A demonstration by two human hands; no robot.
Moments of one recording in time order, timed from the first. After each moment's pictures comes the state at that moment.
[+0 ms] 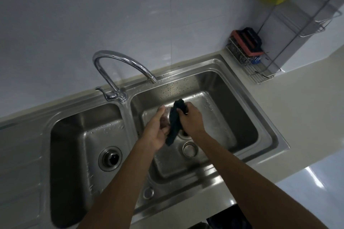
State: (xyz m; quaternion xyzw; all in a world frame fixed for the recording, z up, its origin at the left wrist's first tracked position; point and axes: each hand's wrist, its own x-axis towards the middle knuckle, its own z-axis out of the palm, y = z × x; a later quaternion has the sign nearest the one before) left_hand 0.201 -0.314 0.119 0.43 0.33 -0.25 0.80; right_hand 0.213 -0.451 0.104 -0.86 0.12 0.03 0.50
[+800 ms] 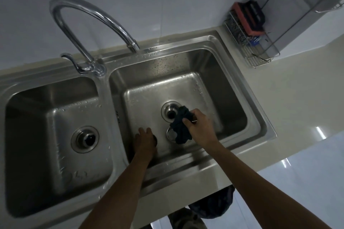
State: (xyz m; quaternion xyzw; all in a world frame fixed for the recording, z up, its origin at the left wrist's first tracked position) left_hand 0.130 -0.323 -0.046 0.94 0.05 -0.32 0.10; right_hand 0.151 -0.524 0.052 -0.90 0.13 0.12 0.41
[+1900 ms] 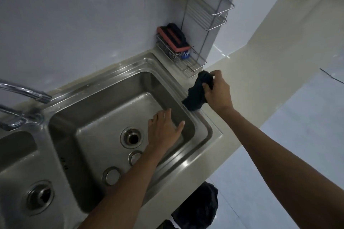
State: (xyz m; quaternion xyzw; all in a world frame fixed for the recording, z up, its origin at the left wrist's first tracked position) left_hand 0.193 -0.539 0.069 0.95 -0.17 -0.11 0.23; right_hand 0.213 -0.749 0.154 -0.91 0.22 -0.12 0.33
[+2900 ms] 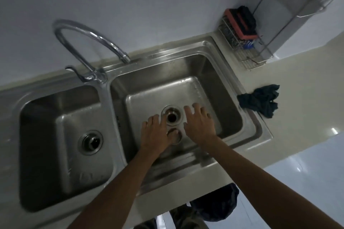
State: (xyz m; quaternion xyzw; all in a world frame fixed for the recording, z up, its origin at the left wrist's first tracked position) left_hand 0.154 -0.375 0.031 0.99 -0.08 -0.12 0.09; right_hand 0.166 -0.548 0.066 -0.99 -0.03 0.12 0.05
